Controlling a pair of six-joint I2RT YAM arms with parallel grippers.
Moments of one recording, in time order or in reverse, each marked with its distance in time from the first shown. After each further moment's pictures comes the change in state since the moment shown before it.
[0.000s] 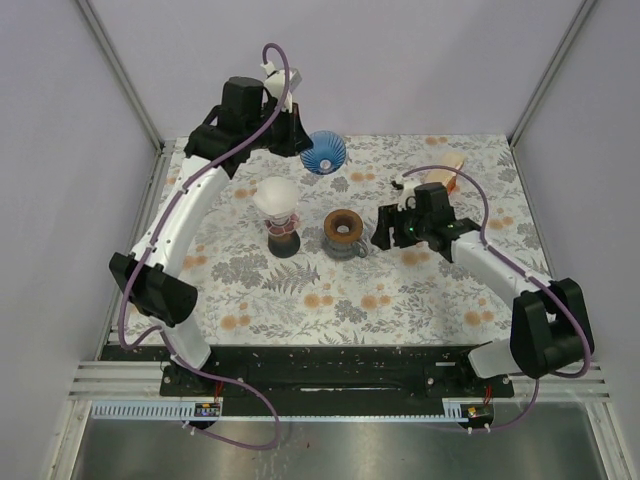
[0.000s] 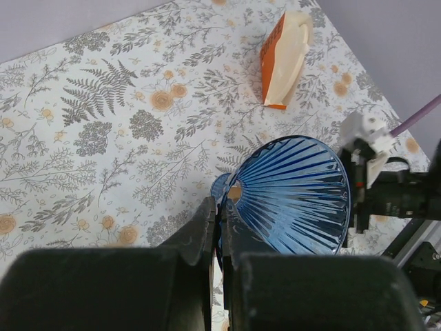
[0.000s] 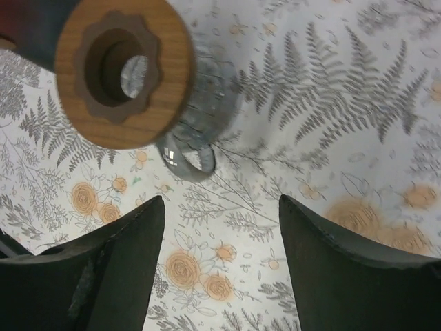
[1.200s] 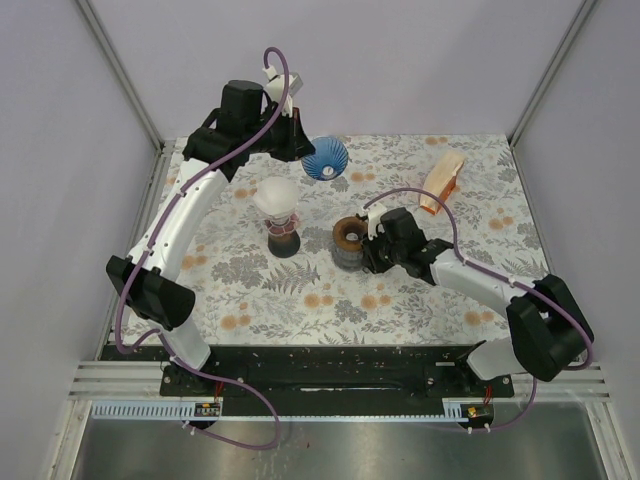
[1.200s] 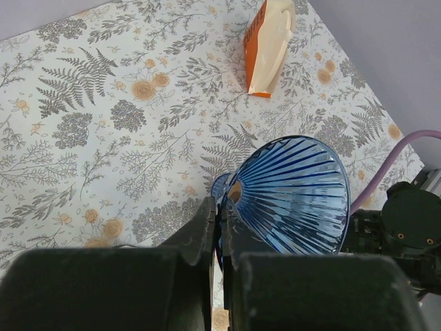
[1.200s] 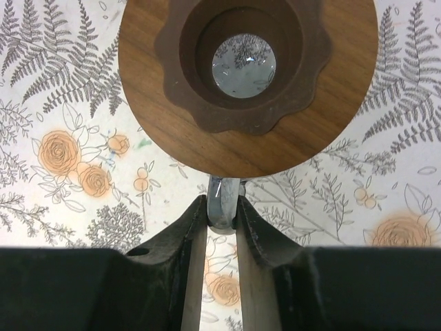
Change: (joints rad) left arm 0.000 -0.038 -0.034 -0.010 0.051 -0.011; right arm 0.260 0.033 -0.108 0.136 0.150 -0.151
